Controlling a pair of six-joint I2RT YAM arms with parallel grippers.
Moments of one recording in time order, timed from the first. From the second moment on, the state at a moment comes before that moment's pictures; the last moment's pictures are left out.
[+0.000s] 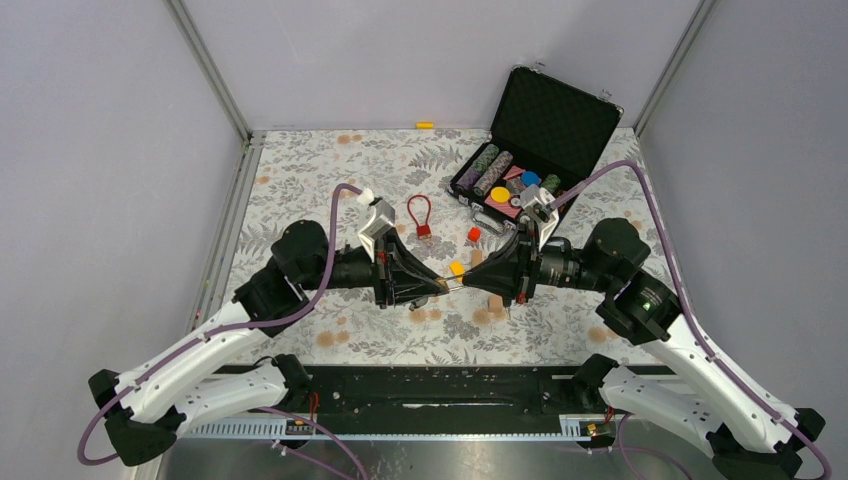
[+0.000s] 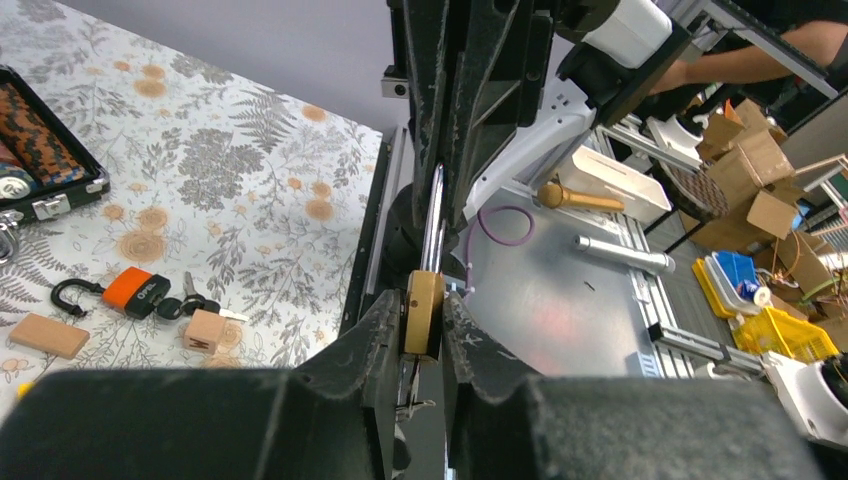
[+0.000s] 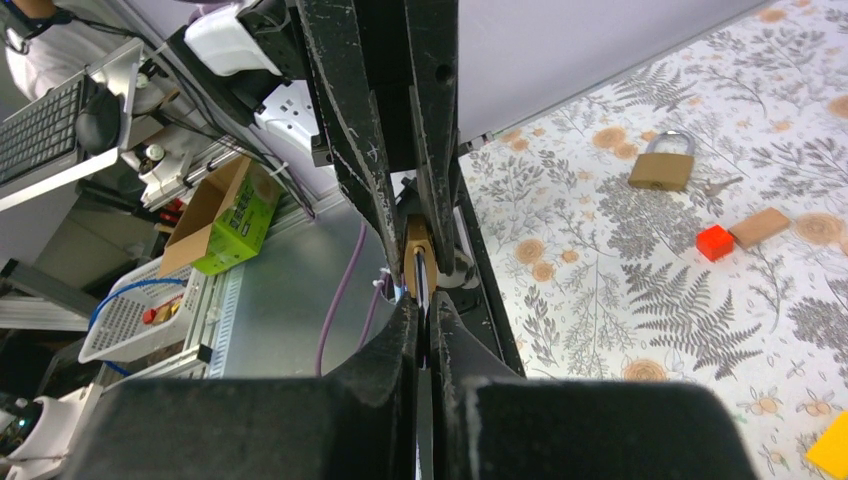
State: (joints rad) left arm -0.89 0.87 0.93 -0.04 0.64 -0.43; right arm 0.76 0.79 0.96 -0.18 -0.66 0.46
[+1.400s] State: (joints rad) left arm -0.88 0.98 0.98 -0.13 0.72 -0.34; right arm 0.87 0.88 1.01 -0.31 -0.51 0.36
